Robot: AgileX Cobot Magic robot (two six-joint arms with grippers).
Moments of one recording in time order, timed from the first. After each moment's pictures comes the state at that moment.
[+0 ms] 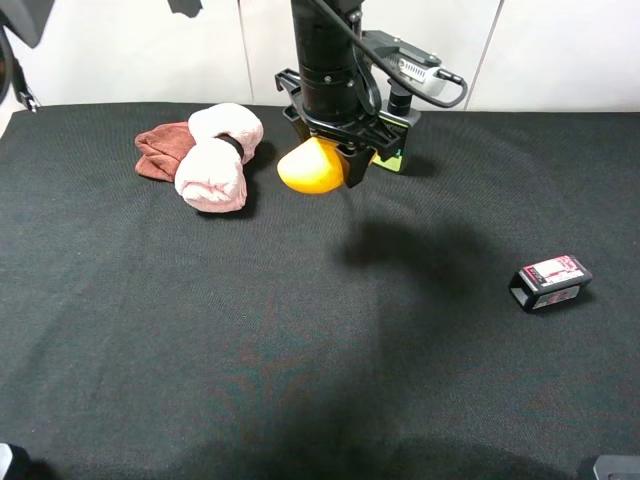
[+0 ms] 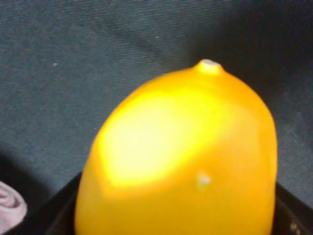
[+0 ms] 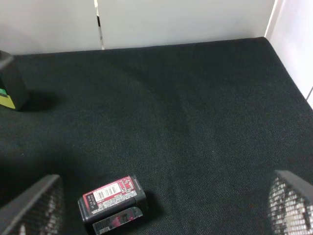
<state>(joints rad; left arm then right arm) -0.76 2.25 -2.00 0.02 1.18 0.08 -0.02 -0.01 -0.50 -0.08 1.02 0.11</state>
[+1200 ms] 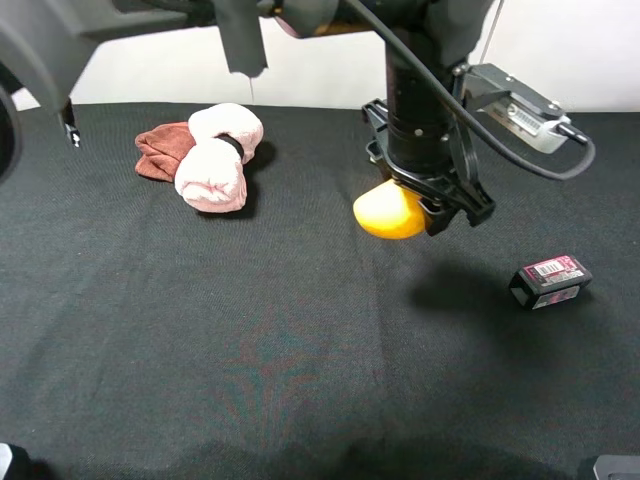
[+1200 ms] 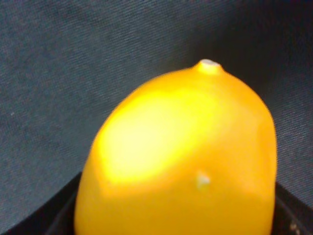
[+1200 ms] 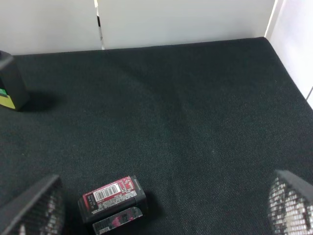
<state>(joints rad) -0.98 2.25 -2.01 0.01 1.07 0.08 -0.02 -0.01 -0.50 -0.08 1.02 0.11</state>
